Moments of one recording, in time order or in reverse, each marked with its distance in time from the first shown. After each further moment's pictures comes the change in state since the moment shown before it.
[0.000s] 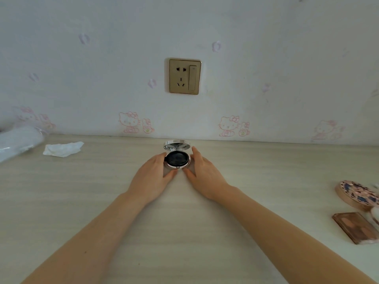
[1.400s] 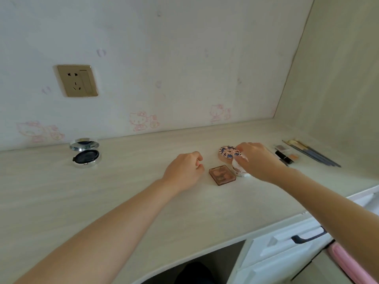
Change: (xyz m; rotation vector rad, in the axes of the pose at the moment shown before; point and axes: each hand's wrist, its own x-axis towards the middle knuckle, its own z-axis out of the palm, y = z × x) left_hand -0.041 0.285 0.103 -0.155 -0.316 0.316; right_hand -0.236 0.184 -0.226 -0.385 0.166 0.400
